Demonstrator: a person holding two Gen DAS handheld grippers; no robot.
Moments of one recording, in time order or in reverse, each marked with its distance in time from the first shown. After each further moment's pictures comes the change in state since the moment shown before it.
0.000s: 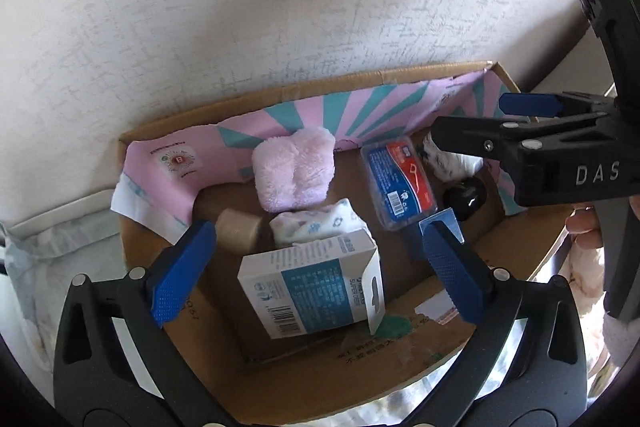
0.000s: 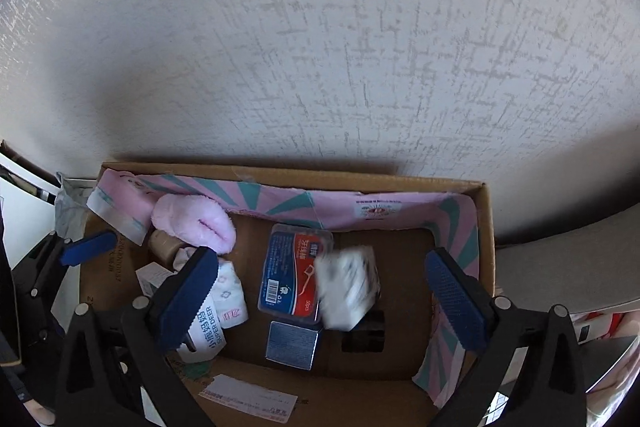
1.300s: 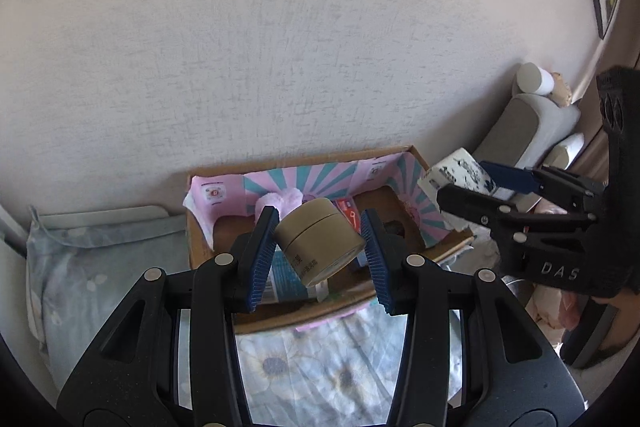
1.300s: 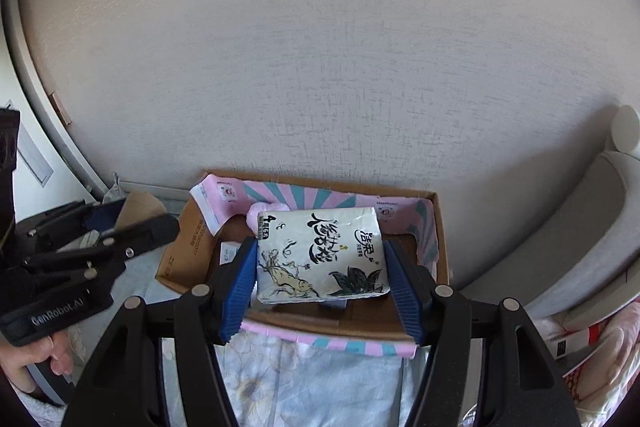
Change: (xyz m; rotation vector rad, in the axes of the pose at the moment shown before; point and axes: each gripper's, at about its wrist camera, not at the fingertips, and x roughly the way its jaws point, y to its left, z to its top) left arm -0.134 -0.008 -0.041 -0.048 -0.317 -0.098; right arm -0.140 0.061 -0.084 -0.117 -0.355 -0.041
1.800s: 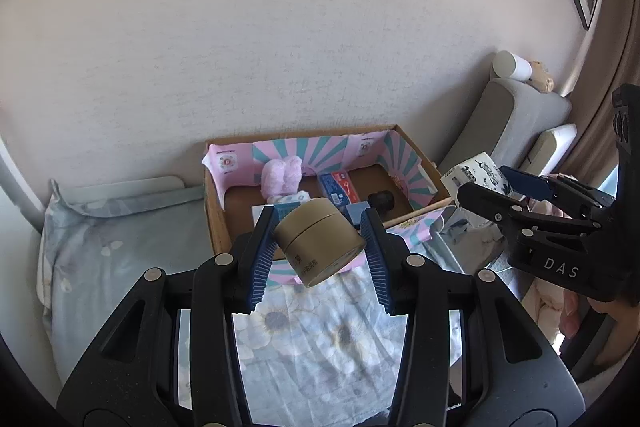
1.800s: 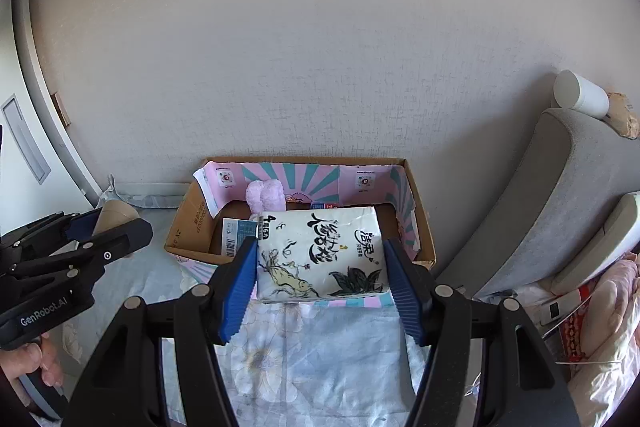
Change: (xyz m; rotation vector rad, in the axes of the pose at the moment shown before) left arm -0.067 -0.008 -0.061 0.031 -0.069 0.004; right arm -0.062 0.030 -0.066 0.065 -0.107 -0.109
